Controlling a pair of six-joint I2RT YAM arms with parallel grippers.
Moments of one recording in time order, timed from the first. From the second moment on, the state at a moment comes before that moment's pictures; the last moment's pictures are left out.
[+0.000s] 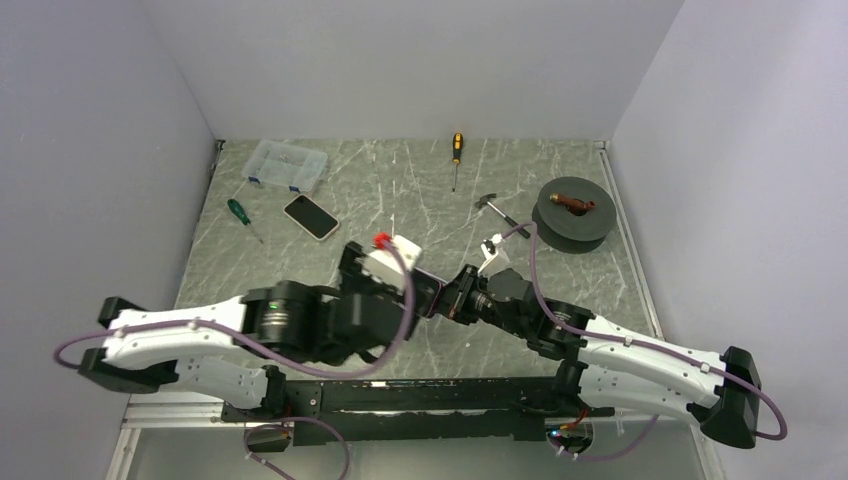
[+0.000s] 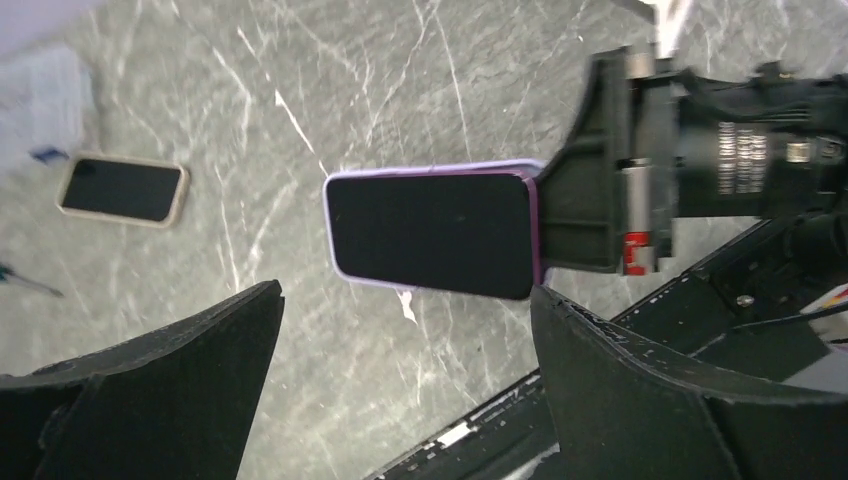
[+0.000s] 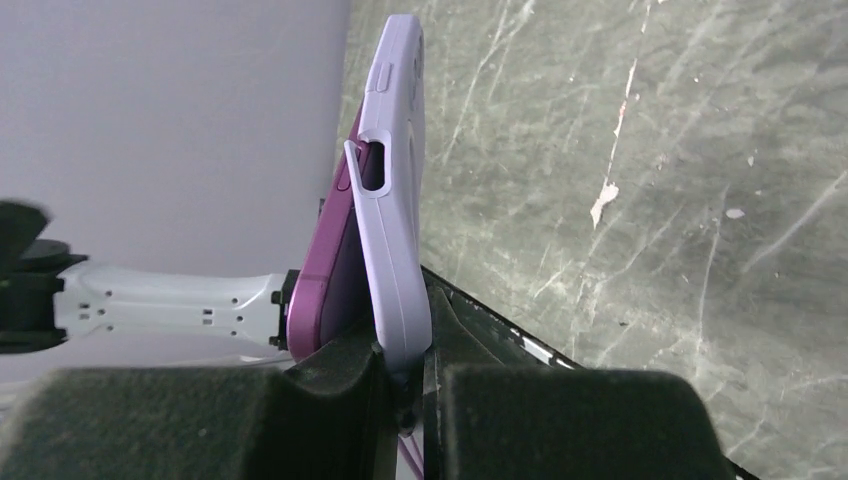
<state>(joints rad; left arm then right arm) -1.51 1.11 1.39 -1.01 -0.86 -0.60 1.08 0.85 0.61 -0.11 0.16 1.17</state>
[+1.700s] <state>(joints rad) -1.50 1.52 1.50 -1.06 -0.84 -0.49 1.07 0.85 0.61 -0.15 0.19 1.33</state>
